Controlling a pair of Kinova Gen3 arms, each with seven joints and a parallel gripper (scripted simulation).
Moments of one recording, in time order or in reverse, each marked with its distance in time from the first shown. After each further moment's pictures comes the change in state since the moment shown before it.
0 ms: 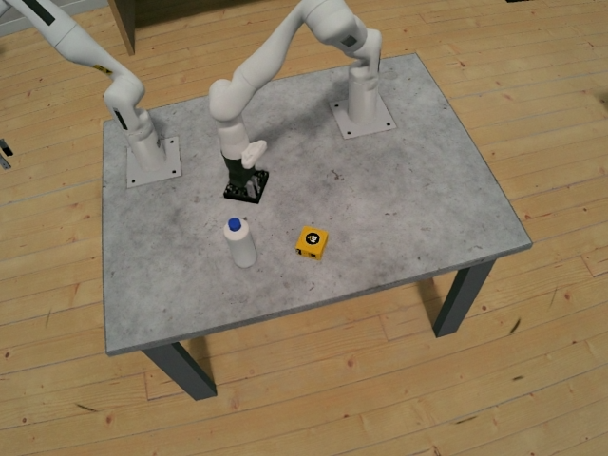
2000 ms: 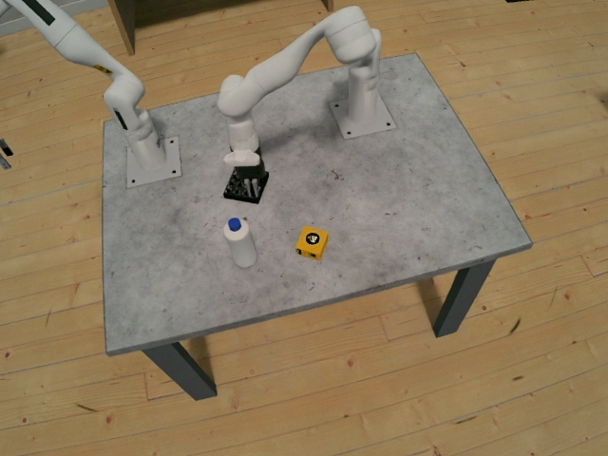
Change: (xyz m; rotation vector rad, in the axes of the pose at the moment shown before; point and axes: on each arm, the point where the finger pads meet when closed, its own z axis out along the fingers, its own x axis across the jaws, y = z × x) left arm 0.000 0.000 0.000 0.000 0.000 1.105; right arm 0.000 0.000 0.000 0.000 0.000 0.000
